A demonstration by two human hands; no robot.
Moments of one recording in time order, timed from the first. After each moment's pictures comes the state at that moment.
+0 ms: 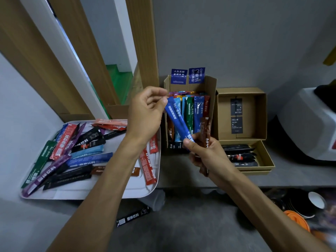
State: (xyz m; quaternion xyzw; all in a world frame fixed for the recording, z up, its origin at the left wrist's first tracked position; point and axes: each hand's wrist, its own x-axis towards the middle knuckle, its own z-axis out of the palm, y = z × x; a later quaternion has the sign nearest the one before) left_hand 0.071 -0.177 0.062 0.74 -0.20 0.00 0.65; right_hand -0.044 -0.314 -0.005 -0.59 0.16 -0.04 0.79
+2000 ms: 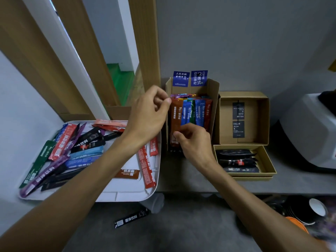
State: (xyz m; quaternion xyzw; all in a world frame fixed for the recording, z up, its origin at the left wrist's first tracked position) left_hand 0.084 -0.177 0.066 0.83 -0.28 0.09 0.47; right_hand 0.009 -0.305 -0.019 -0.84 0.18 -0.15 0.48
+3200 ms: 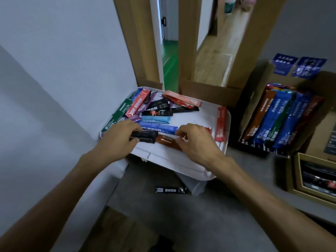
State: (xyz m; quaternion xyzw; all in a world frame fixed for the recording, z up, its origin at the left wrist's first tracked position) left_hand 0.056 0.087 -0.017 0.98 -0.13 -0.01 0.15; right_hand 0.044 -0.157 -0.022 -0.96 -0.12 0.01 0.27
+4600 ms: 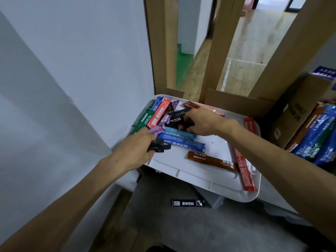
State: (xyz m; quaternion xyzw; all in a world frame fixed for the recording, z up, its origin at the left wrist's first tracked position) left_hand 0.101 0.142 -0.039 0.97 -0.20 -0.08 0.12; right_hand 0.181 -0.098 -0.022 -0.96 -0.19 0.16 0.08
